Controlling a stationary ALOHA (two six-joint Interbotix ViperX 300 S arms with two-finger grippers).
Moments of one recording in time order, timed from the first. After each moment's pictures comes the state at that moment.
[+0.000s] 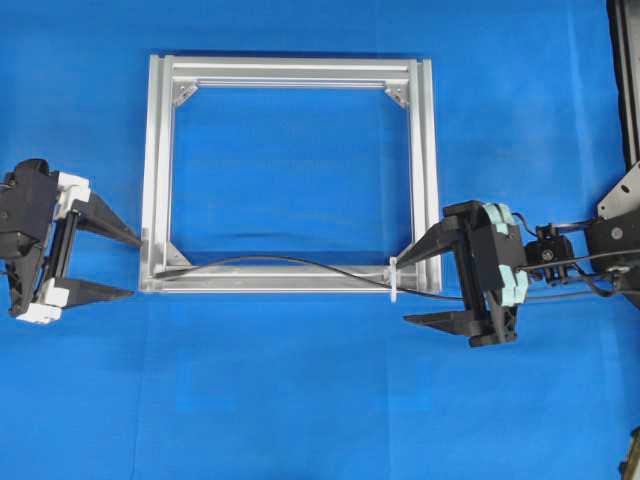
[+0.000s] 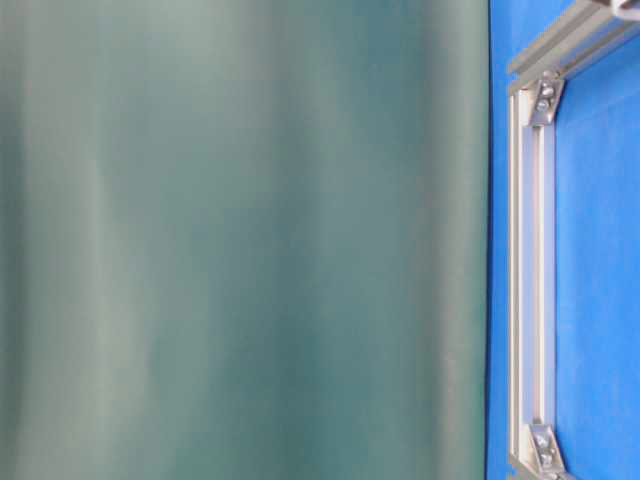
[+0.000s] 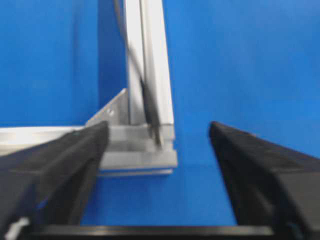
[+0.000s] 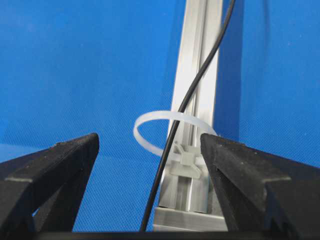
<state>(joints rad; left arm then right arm) -0.20 -0.48 1.33 -0.09 -0.31 -0.10 0.23 -0.14 1.12 0.16 -0.50 0.07</state>
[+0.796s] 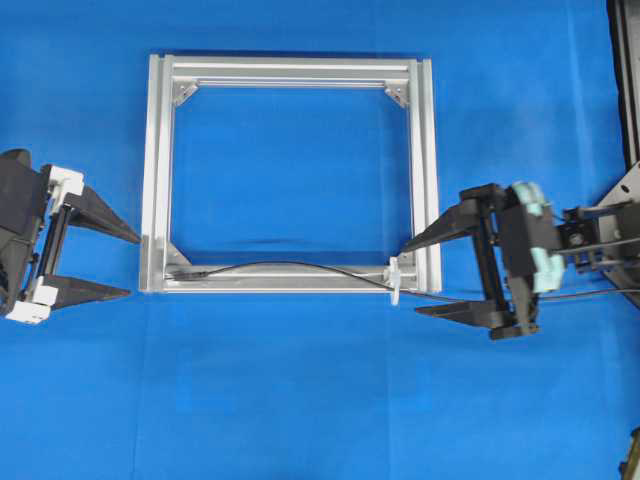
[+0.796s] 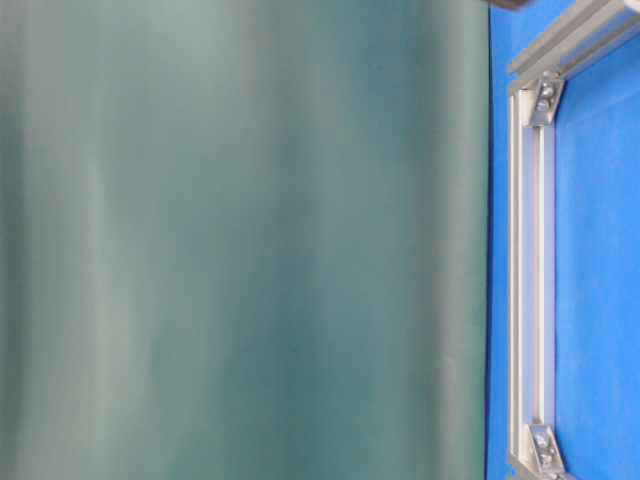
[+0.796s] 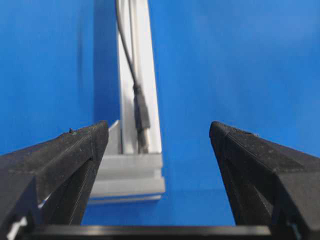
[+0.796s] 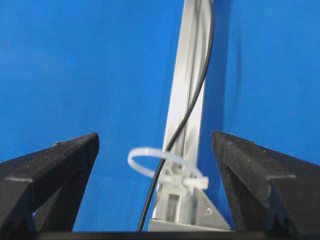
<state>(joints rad) -0.20 -0.62 1.30 -0.09 -0.24 -0.09 0.21 -0.38 1.10 0.16 -0.30 0.04</state>
